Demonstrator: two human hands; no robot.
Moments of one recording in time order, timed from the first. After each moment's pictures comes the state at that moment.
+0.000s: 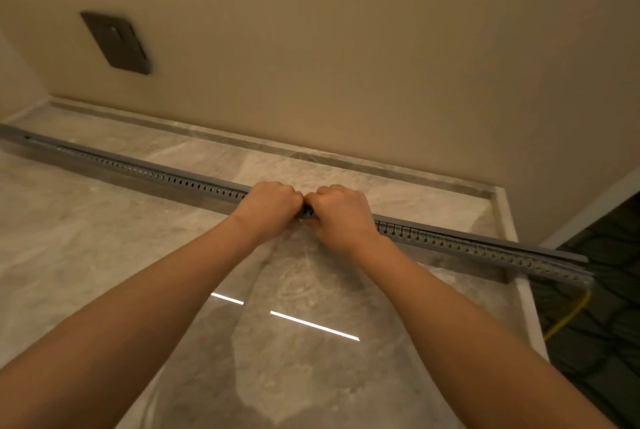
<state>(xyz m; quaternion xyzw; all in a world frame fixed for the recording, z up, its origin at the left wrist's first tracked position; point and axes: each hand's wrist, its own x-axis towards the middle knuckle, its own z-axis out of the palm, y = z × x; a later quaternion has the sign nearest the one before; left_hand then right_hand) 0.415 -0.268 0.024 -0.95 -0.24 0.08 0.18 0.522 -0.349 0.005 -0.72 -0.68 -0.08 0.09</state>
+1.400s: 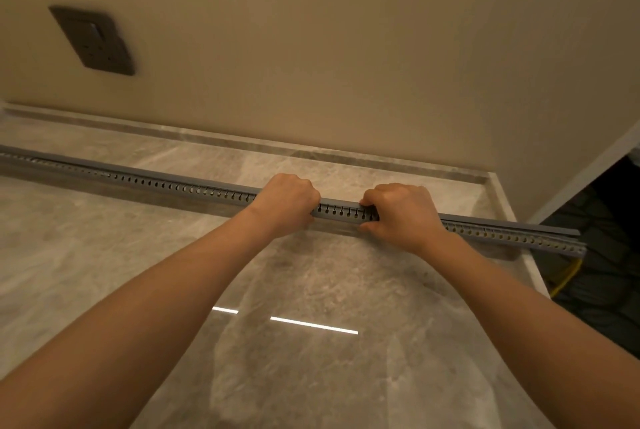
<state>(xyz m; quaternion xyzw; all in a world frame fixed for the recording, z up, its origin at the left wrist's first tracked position) 0.409 -0.254 0.031 -0.97 -0.14 0.06 0.18 0.546 -0.387 0.020 -0.80 -0.60 -0.05 0.02</state>
